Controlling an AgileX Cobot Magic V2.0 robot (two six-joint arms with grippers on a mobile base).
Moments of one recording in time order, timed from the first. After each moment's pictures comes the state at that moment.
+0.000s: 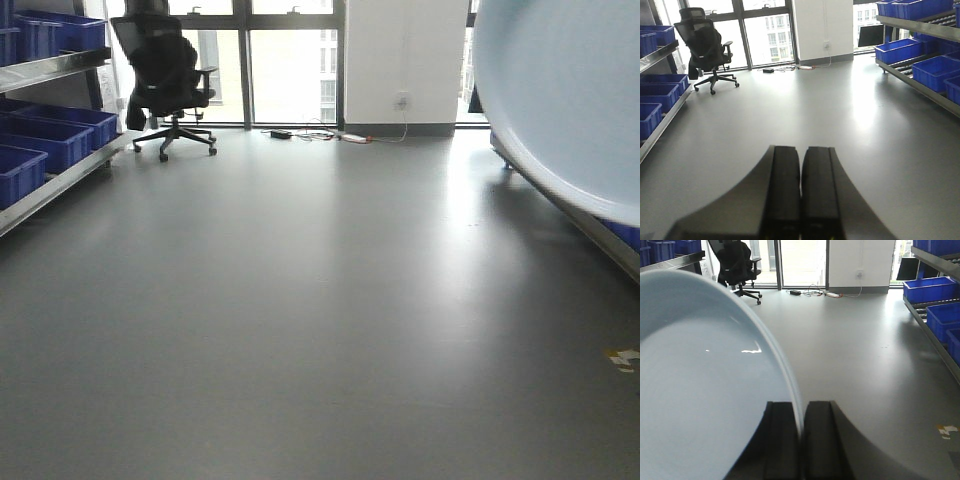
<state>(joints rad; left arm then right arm) -0.18 0.33 -0.42 -0.02 0.22 0.14 0.07 0.49 -0.26 0.26 -0.09 -0.17</state>
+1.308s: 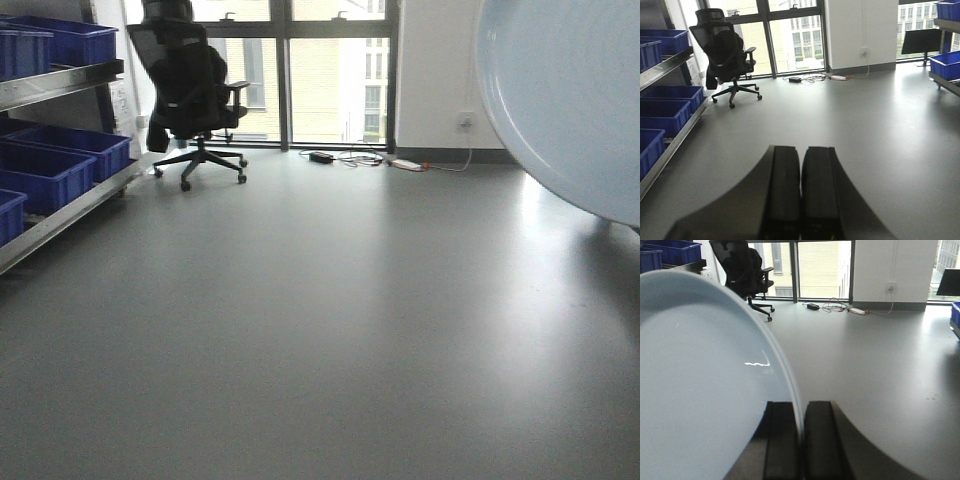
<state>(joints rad) -0.18 0.33 -0.42 -0.02 0.22 0.14 0.07 0.49 -0.26 0.26 -0.09 -0.17</state>
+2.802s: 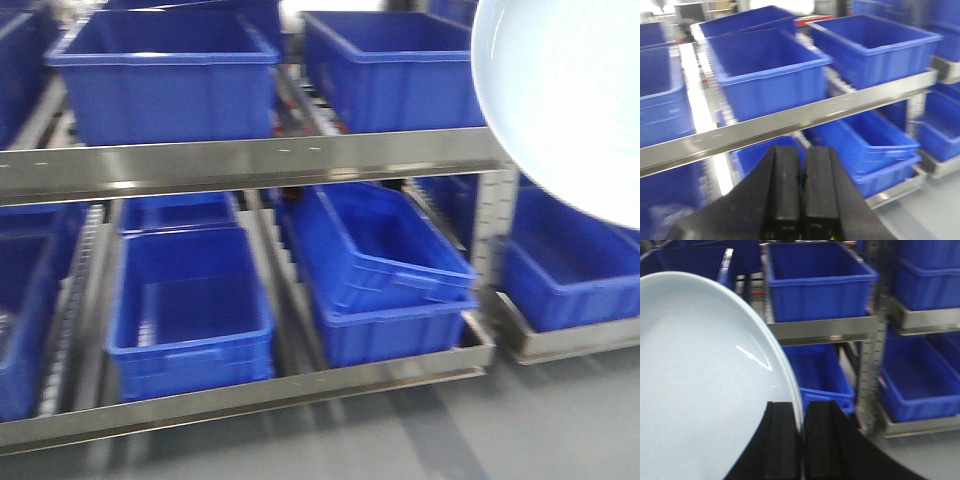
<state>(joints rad) -0.18 0.33 -0.42 -0.02 0.22 0.14 0.07 0.49 -0.26 0.26 -0.09 -0.17</state>
